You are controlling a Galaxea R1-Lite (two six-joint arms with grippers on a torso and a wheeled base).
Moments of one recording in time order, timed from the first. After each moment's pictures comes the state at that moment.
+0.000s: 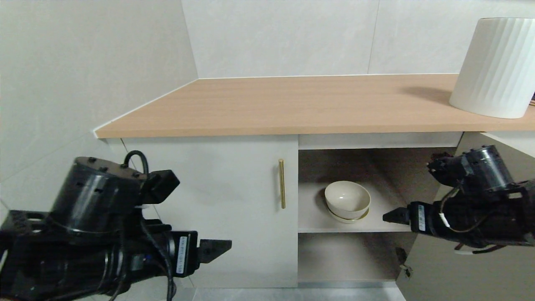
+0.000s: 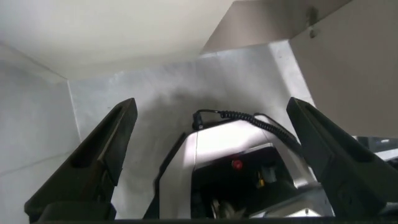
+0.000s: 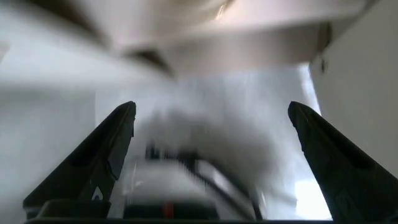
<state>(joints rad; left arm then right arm) -0.59 1.40 -0.74 0.09 0.09 -0.44 0.40 1.57 -0.78 0.01 -0.09 0.48</state>
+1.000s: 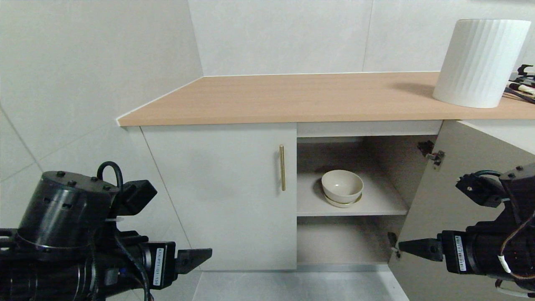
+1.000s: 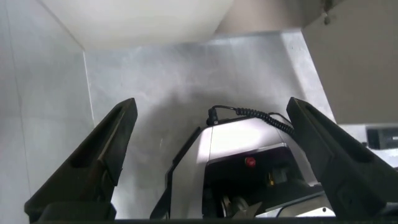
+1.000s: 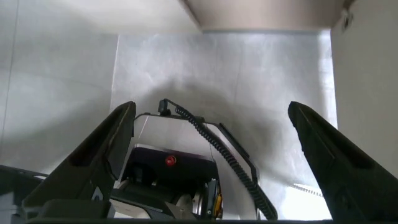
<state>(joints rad) -0.53 1.34 -0.66 0.10 0.10 -0.42 0.52 1.33 -0.68 0.10 -0.07 0.47</state>
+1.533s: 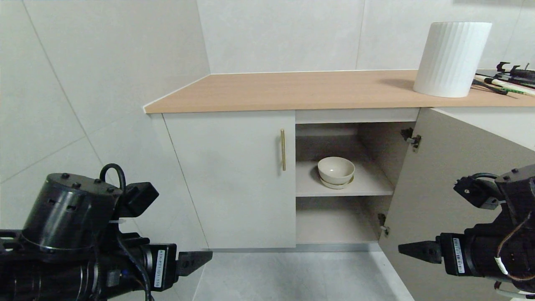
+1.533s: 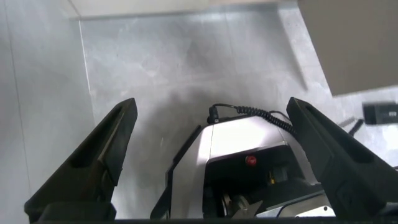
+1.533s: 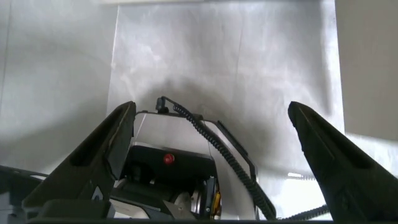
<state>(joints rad) -0.53 1.35 -0.66 0.10 0.10 -0.42 0.52 1.34 -0.67 0.10 -0.07 0.47</state>
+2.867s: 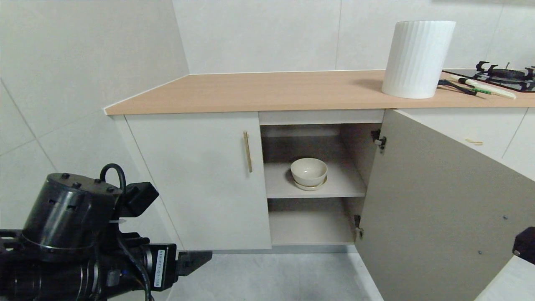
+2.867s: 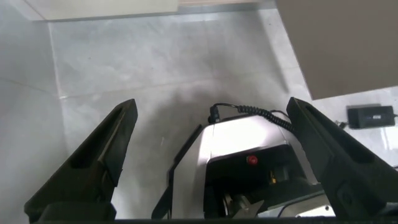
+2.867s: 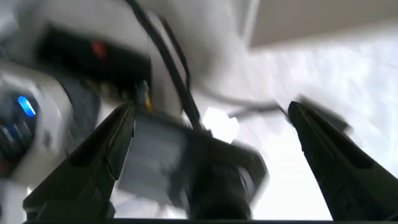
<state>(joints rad) -0.53 1.35 -0.66 0.09 0.10 -0.42 0.52 1.10 -0.75 0.77 -0.09 0.13</state>
